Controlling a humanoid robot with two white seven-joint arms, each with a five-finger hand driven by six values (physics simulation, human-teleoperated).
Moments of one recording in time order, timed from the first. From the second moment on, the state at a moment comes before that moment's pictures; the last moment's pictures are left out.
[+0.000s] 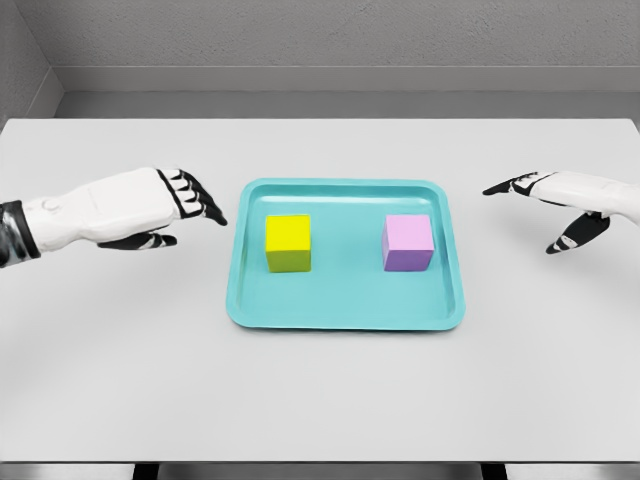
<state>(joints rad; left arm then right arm) -0.42 0.88 -0.44 -1.73 -0.41 -0.61 -0.43 -0.64 -0.89 0.64 -1.17 0.10 -0.61 0.61</state>
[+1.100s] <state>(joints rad) -0.54 0.74 -0.55 -1.55 -0.40 -0.61 -0.48 -0.74 -0.85 0.74 -1.28 0.20 -0.61 0.61</state>
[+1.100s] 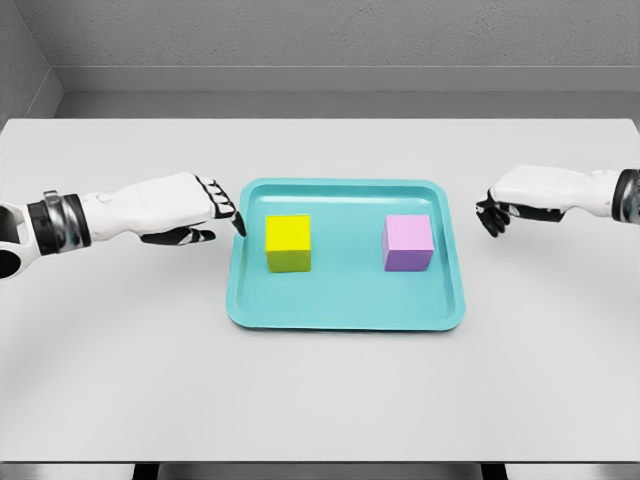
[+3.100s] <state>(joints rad) -0.58 0.63 -0.63 -1.41 -0.41 -0.61 -0.48 -0.91 -0.69 1.03 -1.17 0.31 -0.61 0.61</state>
